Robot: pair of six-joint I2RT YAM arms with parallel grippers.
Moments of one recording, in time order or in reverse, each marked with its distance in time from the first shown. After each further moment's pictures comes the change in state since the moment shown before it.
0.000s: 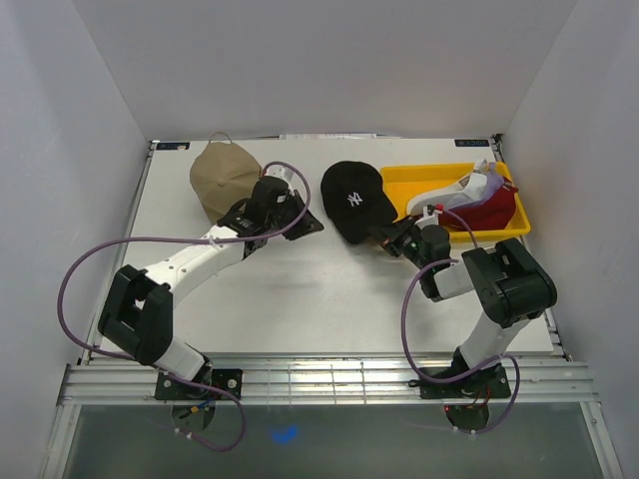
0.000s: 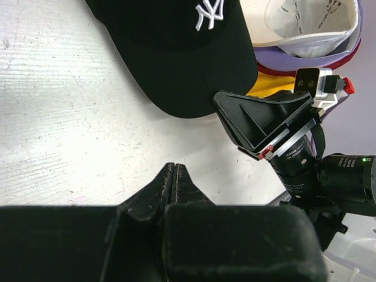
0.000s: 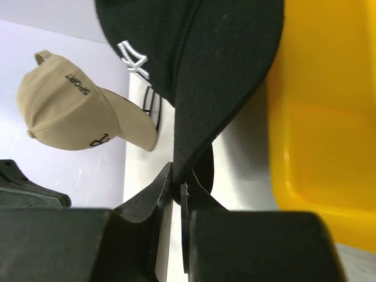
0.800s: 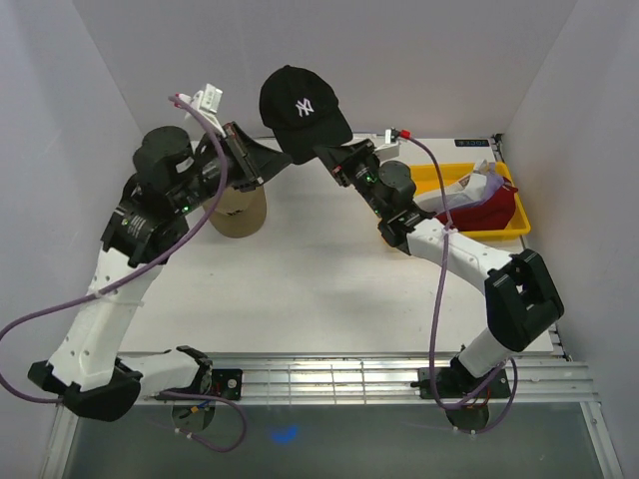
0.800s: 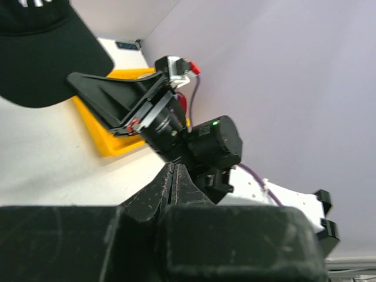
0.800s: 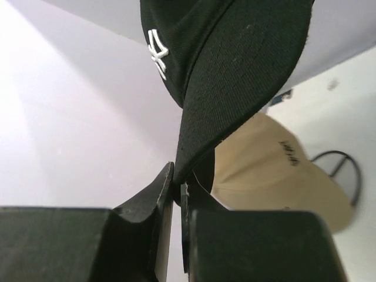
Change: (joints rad) left arm 0.051 -0.302 0.584 -0.405 0.068 0.114; right arm 0.282 -0.141 0.654 -0.433 0.262 0.076
